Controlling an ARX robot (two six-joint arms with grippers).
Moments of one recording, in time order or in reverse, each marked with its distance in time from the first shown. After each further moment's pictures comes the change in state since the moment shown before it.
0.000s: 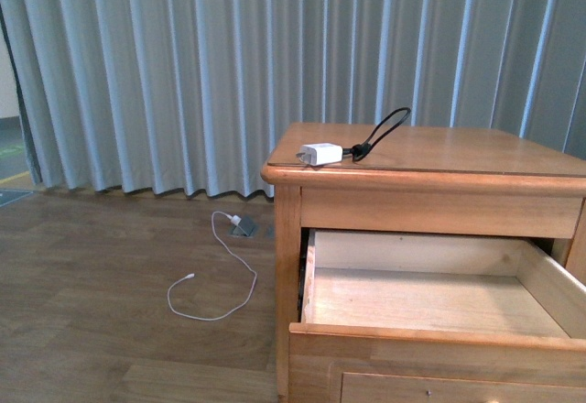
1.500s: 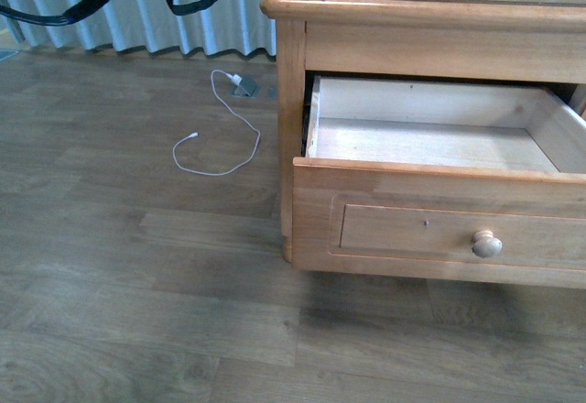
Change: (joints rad) left arm -0.337 2.161 1.561 0.623 0.049 0.179; right arm 0.005 -0.059 -0.021 -0.034 0.008 0.000
